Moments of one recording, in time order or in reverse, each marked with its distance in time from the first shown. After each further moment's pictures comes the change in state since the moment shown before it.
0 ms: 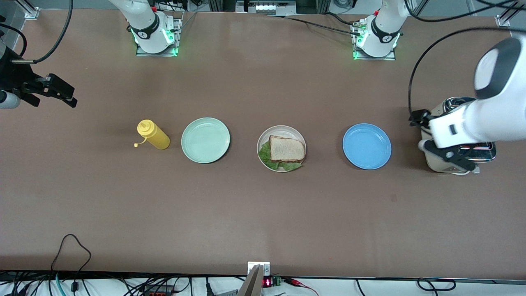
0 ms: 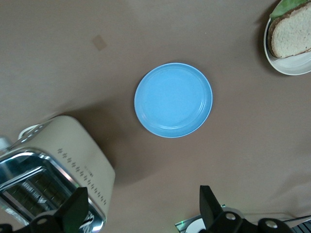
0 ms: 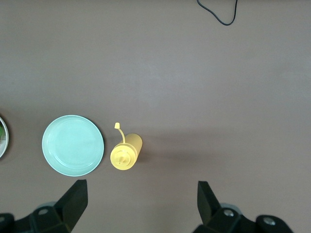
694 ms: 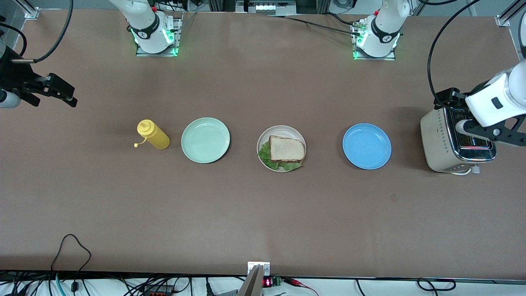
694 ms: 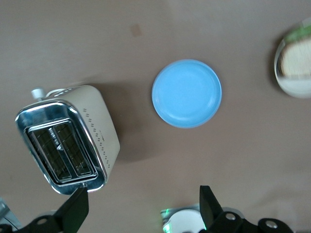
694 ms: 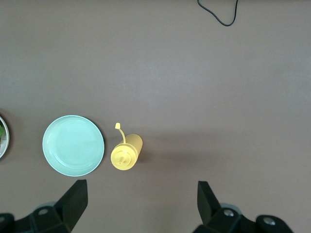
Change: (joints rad) left arm -0.046 -0.086 0.068 0.054 0.002 -0.073 -0.218; right arm -0.001 0.000 0.001 0.002 0.000 -0.001 0.000
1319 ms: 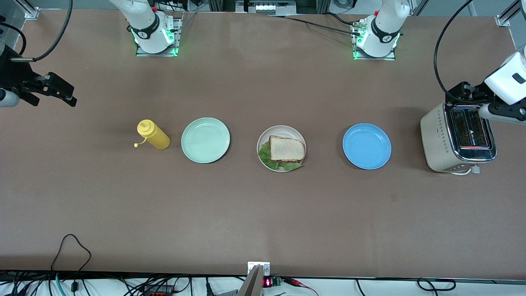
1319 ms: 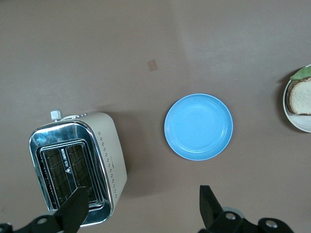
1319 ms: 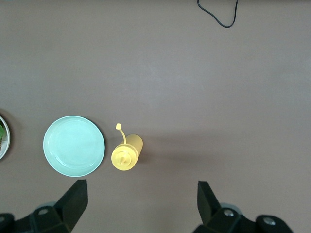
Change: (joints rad) left arm -0.144 -0.275 0.281 -0.422 -0.102 0.365 0.120; right arm 0.000 -0.003 0.001 0.004 0.000 -0.001 0.000
